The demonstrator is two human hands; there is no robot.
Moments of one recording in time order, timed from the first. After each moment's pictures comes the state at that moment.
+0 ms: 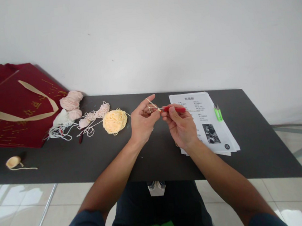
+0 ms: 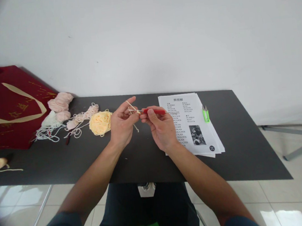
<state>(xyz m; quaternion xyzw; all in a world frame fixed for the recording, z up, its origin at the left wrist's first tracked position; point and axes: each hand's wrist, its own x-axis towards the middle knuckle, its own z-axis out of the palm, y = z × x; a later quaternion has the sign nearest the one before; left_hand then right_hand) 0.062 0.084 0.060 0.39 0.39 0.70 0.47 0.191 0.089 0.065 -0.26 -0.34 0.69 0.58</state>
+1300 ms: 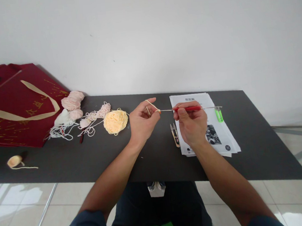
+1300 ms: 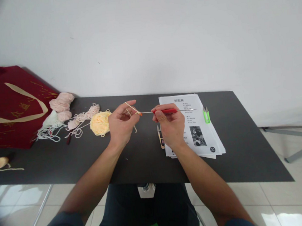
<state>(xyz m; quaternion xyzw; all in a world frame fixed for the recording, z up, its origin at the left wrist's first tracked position) 0.060 0.079 0.072 0.43 0.47 0.68 0.37 0.209 0.097 0.071 -0.30 -0.47 0.52 0.65</state>
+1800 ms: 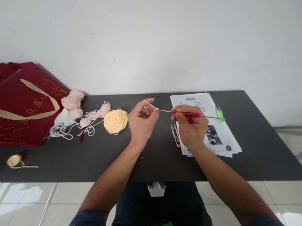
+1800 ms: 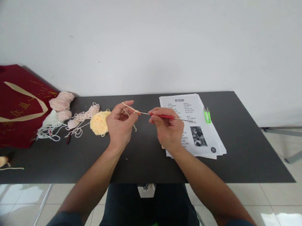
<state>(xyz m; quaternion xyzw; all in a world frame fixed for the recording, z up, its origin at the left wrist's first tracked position) 0.062 0.077 0.071 0.42 0.48 0.70 0.33 0.202 0.085 0.067 -0.32 -0.51 0.42 0.68</state>
